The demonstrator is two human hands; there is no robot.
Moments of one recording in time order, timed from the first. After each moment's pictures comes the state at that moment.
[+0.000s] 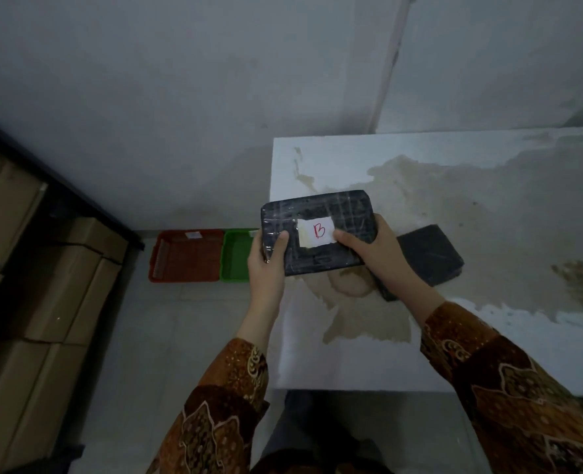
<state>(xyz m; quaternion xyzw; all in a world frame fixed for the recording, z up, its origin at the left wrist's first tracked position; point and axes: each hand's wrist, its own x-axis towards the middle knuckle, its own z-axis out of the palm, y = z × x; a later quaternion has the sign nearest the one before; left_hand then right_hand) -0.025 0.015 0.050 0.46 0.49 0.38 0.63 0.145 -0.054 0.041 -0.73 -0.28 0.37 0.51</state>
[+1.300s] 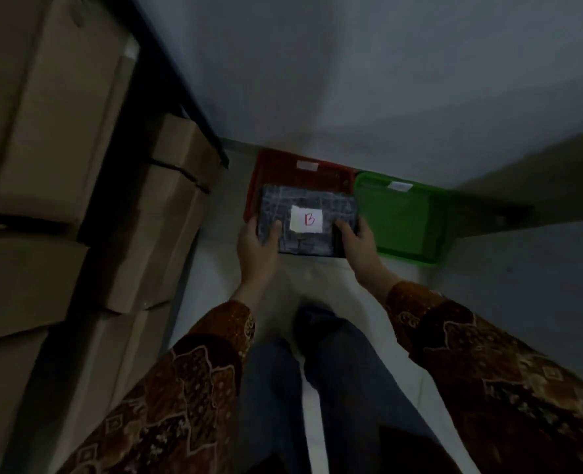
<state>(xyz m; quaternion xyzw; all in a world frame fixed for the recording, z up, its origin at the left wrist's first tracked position) -0.398 0.443 -0.253 0.47 0.67 0.23 0.52 -0.240 0.401 -0.270 -0.76 -0.13 0.51 0.37</state>
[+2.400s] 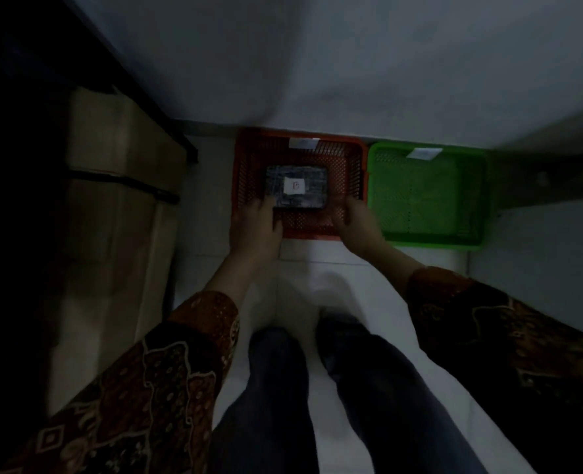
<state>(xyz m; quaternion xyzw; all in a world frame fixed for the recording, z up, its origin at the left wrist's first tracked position) -0.409 0.553 -0.436 0.80 0.49 -0.07 0.35 -0.239 0.467 -0.445 -0.84 -0.37 0.36 0.16</state>
